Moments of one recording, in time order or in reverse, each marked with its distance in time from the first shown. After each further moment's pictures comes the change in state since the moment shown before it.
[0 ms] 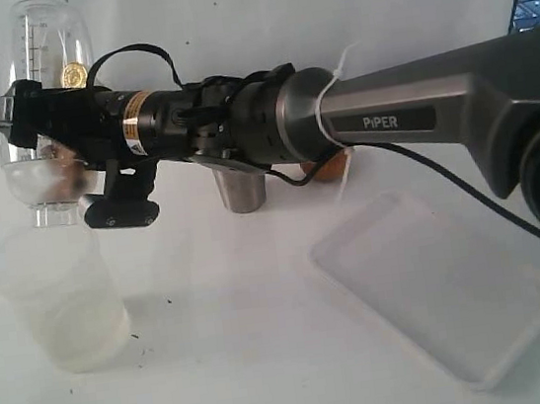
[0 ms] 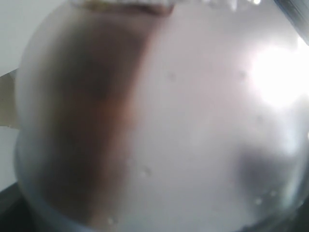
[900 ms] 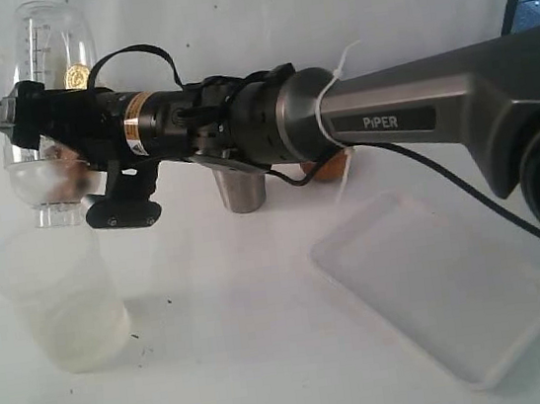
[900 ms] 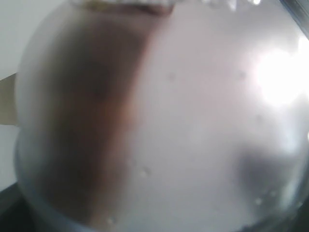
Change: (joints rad) left arm 0.000 0.000 0.000 0.000 0.000 0.000; right arm 0.000 0.000 0.000 0.000 0.019 0.002
